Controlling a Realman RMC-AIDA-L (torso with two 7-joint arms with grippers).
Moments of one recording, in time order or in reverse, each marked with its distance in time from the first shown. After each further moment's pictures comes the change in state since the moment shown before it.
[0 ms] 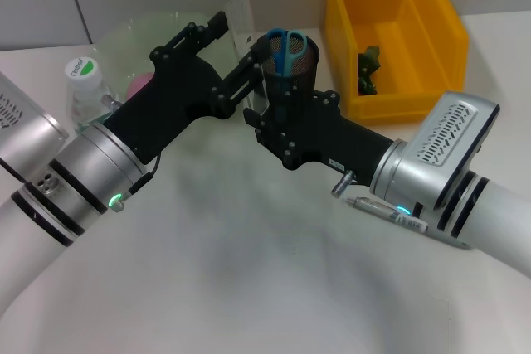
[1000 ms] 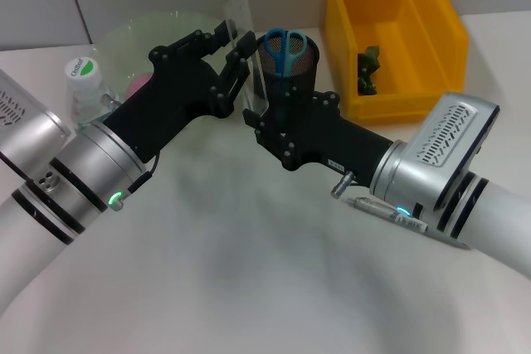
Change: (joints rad) left arm -0.003 0.000 -0.002 0.000 -0.004 -0.017 0.002; right arm -0.001 0.000 -0.005 0.000 0.005 0.000 0.000
